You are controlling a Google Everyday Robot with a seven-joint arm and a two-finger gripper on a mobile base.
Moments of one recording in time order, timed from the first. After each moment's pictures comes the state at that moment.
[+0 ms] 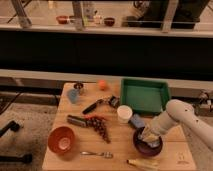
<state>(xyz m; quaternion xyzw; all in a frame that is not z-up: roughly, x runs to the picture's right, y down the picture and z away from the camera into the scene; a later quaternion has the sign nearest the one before) 0.226 0.266 0.778 -0.40 -0.21 0.12 0.88</state>
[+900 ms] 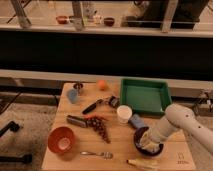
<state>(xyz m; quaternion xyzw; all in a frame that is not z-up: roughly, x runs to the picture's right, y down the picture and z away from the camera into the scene) 0.201 0.290 0.737 -0.42 -0.24 0.06 0.87</state>
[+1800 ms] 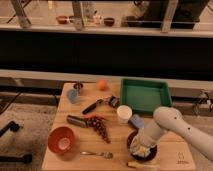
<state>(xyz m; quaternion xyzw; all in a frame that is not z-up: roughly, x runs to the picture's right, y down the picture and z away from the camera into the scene) 0.145 0.304 0.719 -0.43 -0.27 0.00 0.86</state>
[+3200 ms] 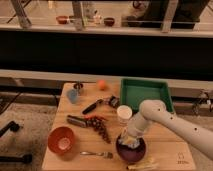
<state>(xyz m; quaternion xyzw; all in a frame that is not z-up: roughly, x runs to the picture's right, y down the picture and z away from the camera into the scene) 0.107 0.269 0.765 -0.42 -0.24 0.03 0.88</state>
